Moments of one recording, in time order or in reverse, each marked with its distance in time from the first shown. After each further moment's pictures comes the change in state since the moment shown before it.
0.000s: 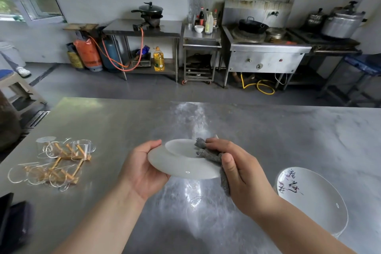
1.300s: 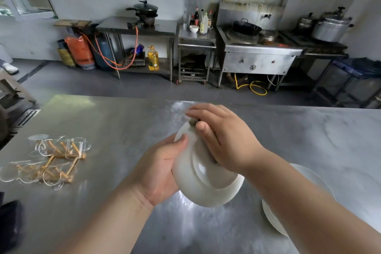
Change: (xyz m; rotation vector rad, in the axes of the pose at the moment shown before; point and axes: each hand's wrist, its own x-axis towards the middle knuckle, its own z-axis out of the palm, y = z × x) left_hand -0.026 -0.021 0.028 0.243 -0.470 0.125; right_hand 0.073 -0.043 -0.006 -0.493 -0.190 -0.241
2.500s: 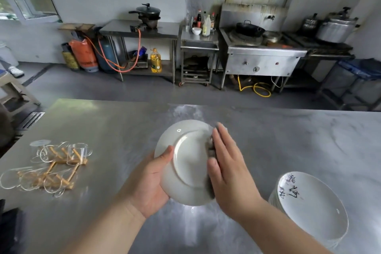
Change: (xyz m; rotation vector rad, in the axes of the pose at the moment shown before) left_hand 0.004 -0.005 -0.038 -0.030 0.039 -0.033; right_hand -0.057 0.005 0.054 0.151 0.028 0.424
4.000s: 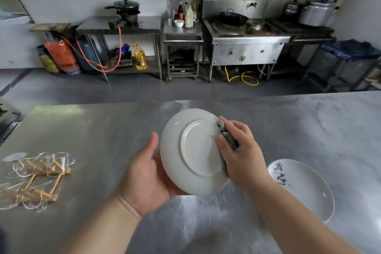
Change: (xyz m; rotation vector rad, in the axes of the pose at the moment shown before) left_hand 0.024 -0.002 0.031 -0.032 0.011 -0.183; right_hand 0.023 0.040 -0.035 0.299 0.248 0.240
